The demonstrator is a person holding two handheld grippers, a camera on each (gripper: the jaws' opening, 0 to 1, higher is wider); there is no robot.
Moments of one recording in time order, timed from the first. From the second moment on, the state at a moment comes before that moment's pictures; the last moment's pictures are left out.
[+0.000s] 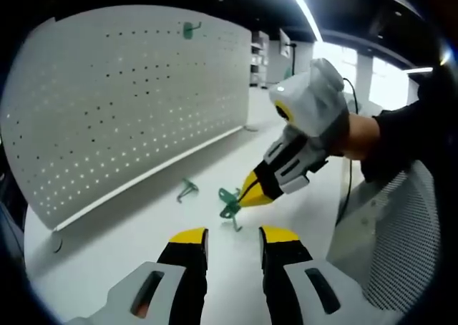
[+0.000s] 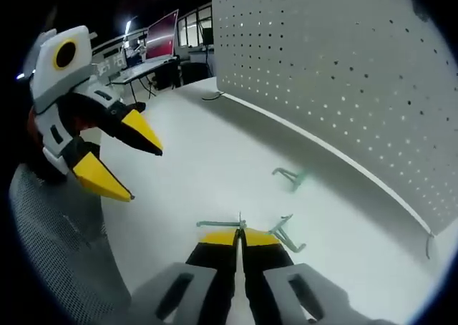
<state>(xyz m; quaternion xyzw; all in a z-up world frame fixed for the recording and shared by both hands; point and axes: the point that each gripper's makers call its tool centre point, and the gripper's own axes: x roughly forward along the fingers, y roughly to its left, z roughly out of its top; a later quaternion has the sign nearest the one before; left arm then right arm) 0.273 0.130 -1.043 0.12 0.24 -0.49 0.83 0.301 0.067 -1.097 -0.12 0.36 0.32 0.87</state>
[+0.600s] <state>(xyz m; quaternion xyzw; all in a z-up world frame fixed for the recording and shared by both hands) 0.268 0.129 -1.049 0.14 0.25 -0.50 0.82 0.273 0.115 -1.092 -0.18 0.32 0.44 0.82</state>
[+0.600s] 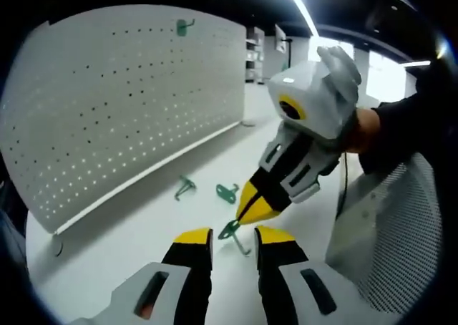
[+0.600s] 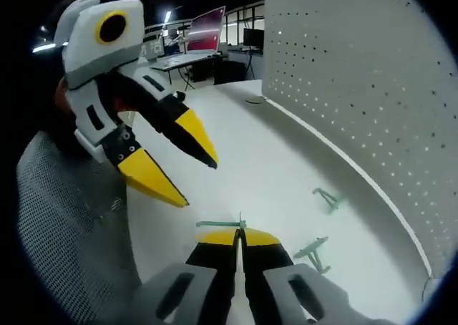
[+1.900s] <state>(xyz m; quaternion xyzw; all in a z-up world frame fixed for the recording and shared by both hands) 0.242 0.132 -1.094 0.34 0.25 -0.54 0.73 0.237 0.141 -1.091 -0.24 0.29 0.54 0.75</state>
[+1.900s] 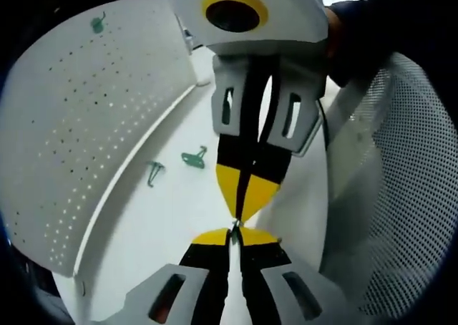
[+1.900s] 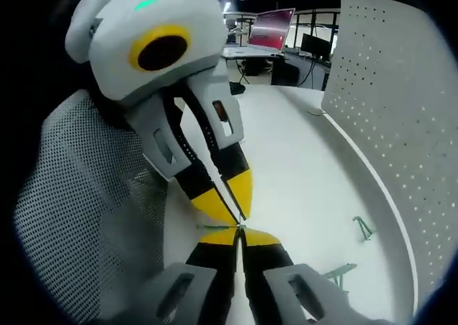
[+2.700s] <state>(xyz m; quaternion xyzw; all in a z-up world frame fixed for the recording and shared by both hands) 0.270 0.148 -1.081 0.22 0.29 -0.48 0.80 0.267 0.133 -1.067 -0.21 0.25 0.48 0.81</state>
